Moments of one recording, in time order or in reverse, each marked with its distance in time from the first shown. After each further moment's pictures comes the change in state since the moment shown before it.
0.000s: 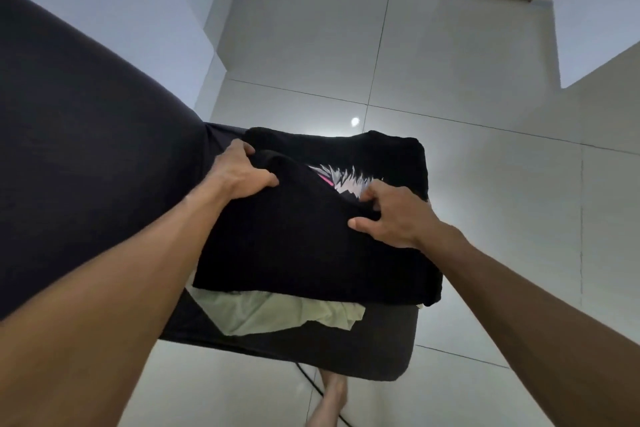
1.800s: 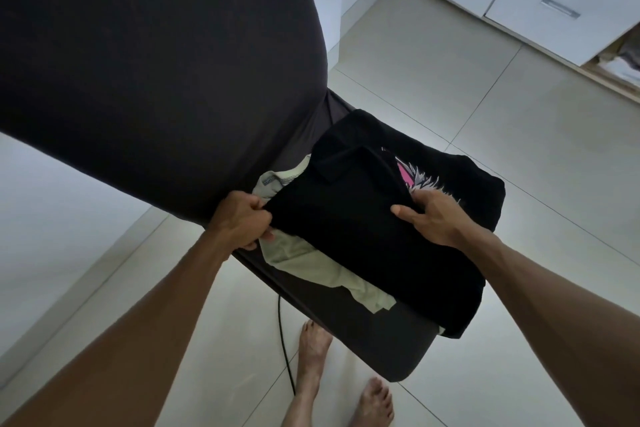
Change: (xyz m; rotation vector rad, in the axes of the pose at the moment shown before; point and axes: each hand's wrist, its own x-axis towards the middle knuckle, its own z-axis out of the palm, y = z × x) left_hand -0.143 -0.160 0.035 -0.591 0.130 -0.275; right_hand 0.025 -0.036 0.015 -0.004 -0.141 -0.230
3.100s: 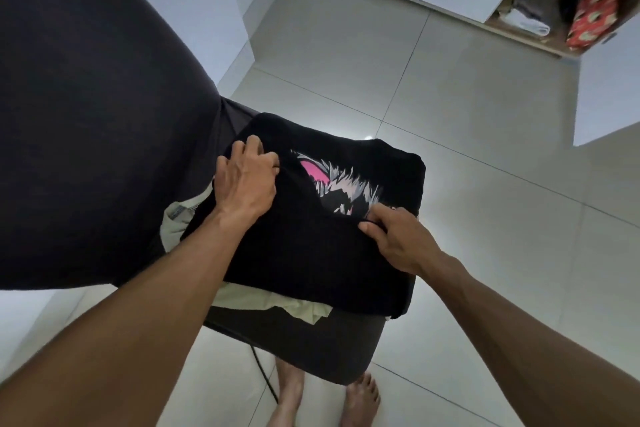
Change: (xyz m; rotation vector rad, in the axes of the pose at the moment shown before) left_hand 0.055 0.114 0.115 0.959 0.381 0.733; right_hand -0.044 0.072 0.008 -0.011 0.181 0.029
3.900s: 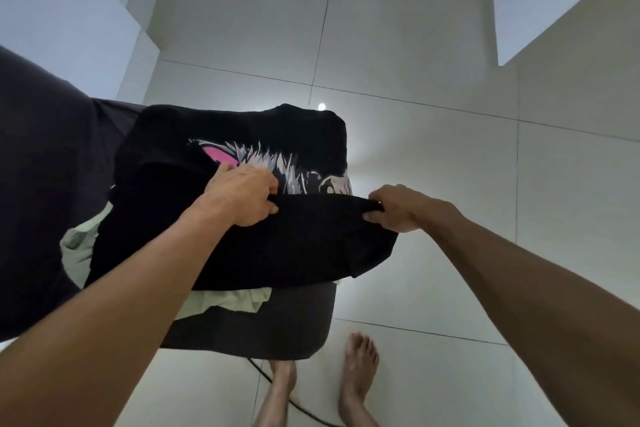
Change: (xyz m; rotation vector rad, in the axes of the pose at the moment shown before) left_hand -0.005 0.115 0.012 0.136 -0.570 0.463; right_hand -0.036 0.105 -0.040 -0.130 -0.351 0.293
